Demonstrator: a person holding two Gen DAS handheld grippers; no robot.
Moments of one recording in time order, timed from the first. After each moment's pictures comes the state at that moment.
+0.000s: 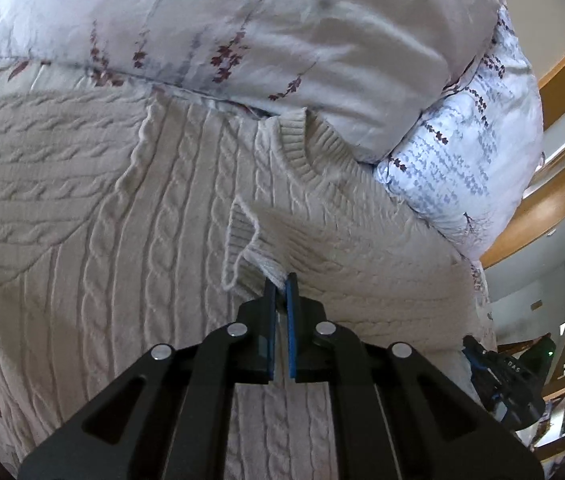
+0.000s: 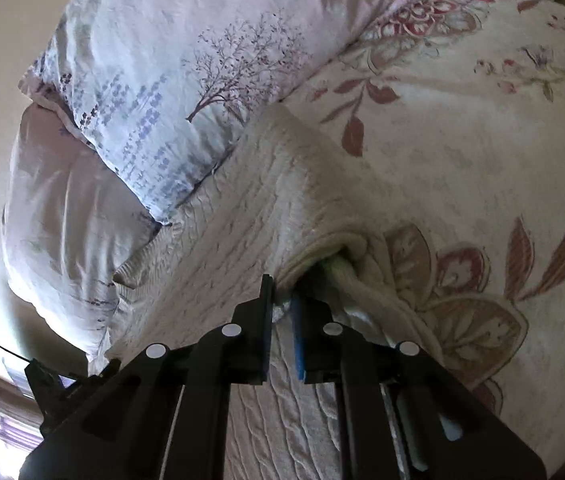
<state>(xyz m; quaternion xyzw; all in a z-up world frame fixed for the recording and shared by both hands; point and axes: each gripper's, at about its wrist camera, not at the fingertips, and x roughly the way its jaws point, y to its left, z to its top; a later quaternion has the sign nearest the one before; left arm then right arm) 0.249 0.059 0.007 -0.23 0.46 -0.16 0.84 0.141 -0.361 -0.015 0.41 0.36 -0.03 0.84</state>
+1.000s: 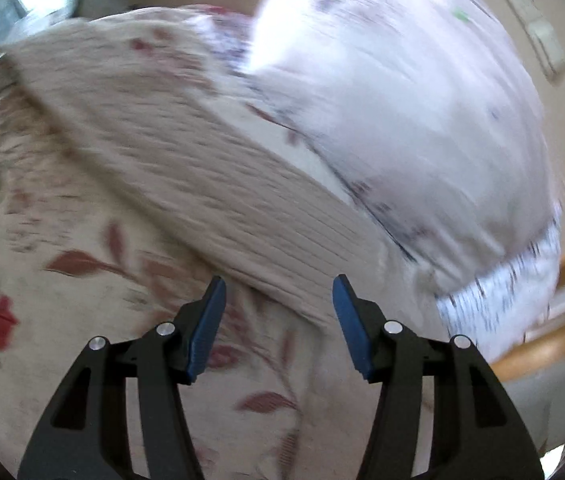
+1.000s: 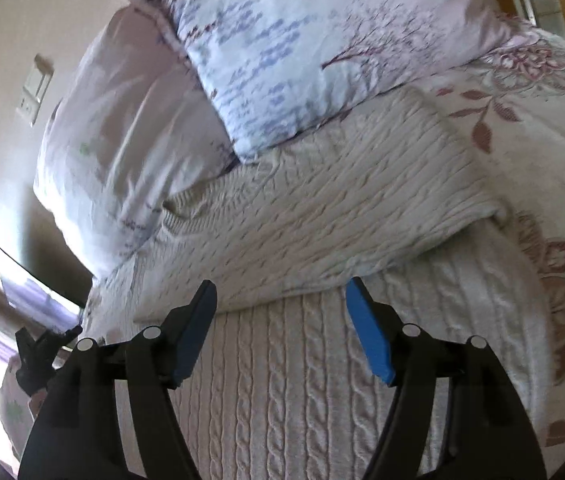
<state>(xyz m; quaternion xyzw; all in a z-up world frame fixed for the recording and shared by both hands) 0.168 0.266 0.016 -0.40 0.39 0.03 0.83 0.148 -0.289 0.010 0.30 0.39 0.08 0.87</state>
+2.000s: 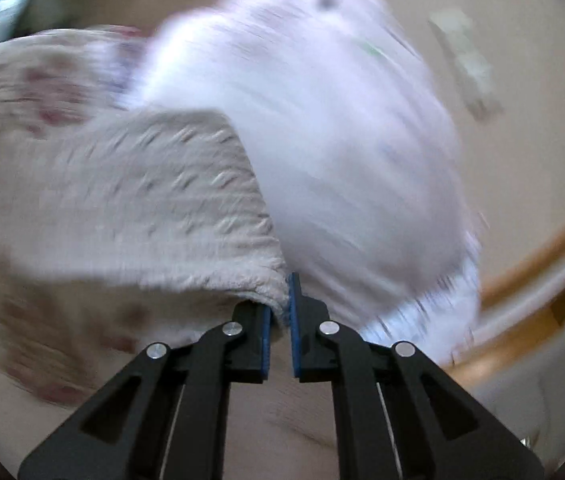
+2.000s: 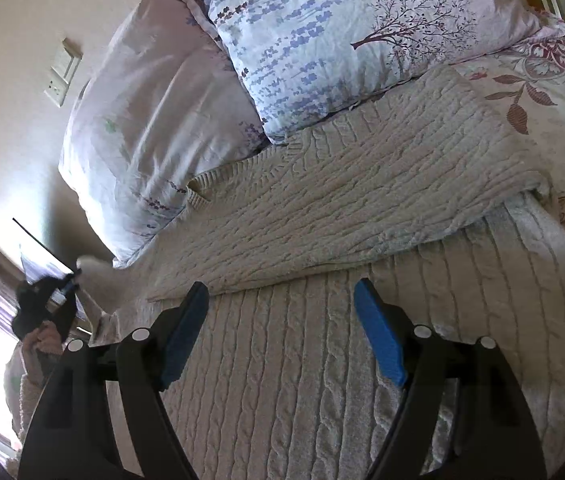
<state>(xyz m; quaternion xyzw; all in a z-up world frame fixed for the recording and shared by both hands) 0.197 0.206 0.065 -0.44 0.28 -0.13 0.85 0.142 -0.281 -0.004 0.30 0.36 0.14 0.87</state>
